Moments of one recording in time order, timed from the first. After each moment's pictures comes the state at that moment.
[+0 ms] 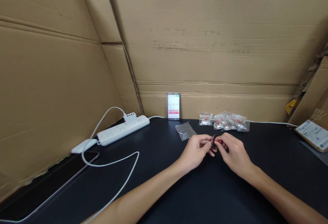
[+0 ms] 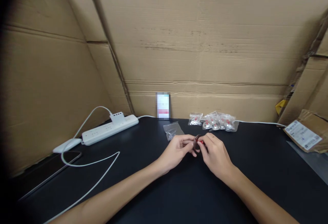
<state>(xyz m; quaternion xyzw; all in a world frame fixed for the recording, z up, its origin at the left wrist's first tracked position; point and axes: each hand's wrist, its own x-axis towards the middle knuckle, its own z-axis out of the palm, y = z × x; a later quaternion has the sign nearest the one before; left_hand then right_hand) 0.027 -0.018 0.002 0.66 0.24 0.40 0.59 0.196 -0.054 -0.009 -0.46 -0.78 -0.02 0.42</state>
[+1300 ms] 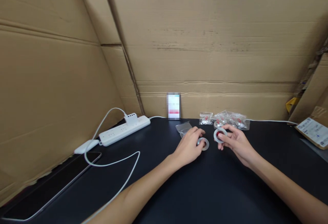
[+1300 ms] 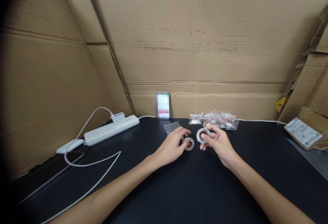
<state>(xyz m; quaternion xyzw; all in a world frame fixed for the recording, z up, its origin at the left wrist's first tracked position) 0.002 0.000 0.004 0.86 0.37 0.32 0.16 0.200 -0.046 0.009 -0.38 -0.52 0.53 0.56</state>
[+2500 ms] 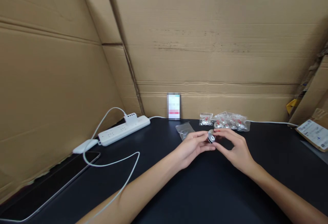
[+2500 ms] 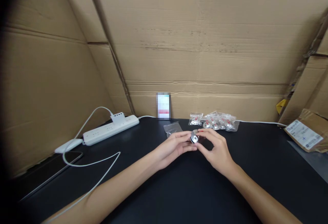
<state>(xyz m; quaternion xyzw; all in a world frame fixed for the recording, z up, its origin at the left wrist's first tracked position) 0.016 -0.009 0.018 0.45 0.24 0.37 0.78 0.196 -0.052 0.005 -0.41 -0.75 0.08 0.52</state>
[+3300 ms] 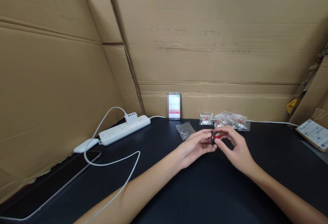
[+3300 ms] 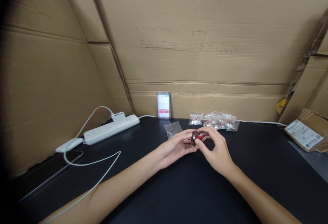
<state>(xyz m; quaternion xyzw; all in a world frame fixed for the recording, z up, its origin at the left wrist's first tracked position) 0.016 -0.008 0.015 0.43 0.20 0.35 0.81 0.189 -0.057 0.008 -0.40 -0.70 0.18 0.56</state>
